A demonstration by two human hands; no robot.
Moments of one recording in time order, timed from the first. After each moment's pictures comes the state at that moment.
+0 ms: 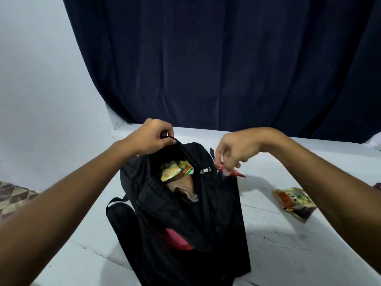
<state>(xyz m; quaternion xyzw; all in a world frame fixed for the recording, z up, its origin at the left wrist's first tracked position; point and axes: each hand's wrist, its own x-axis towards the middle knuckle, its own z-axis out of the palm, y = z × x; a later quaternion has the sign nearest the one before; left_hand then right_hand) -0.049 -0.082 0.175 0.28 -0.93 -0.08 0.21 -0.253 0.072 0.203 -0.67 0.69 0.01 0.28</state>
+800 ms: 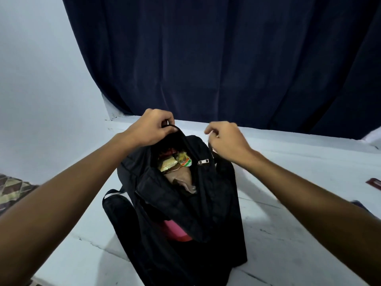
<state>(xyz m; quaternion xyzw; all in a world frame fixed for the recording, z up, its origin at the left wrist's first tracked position) -0.052 -0.090 0.168 0.28 -0.92 -0.08 0.25 -0.239 0.040 0.139 -0.59 0.72 -0.37 0.03</state>
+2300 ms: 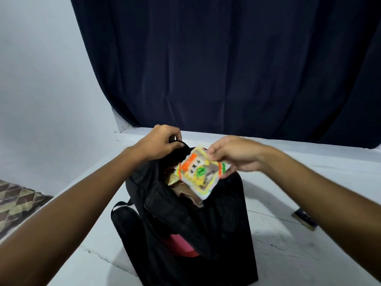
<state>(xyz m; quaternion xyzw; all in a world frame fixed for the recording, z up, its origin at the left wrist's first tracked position) -0.055 -0.091 0.167 0.28 -0.93 -0.10 0.22 -0.236 0.064 0.181 -0.50 0.59 -0.35 0.54</state>
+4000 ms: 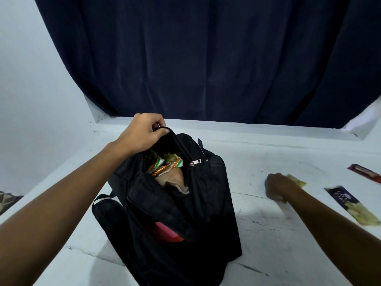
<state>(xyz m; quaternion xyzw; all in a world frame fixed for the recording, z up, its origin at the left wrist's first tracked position) -0.061 -0.082 0.152 0.29 -0.90 -0.12 0.29 -0.372 0.126 0.001 -0.38 0.91 0.11 0.11</state>
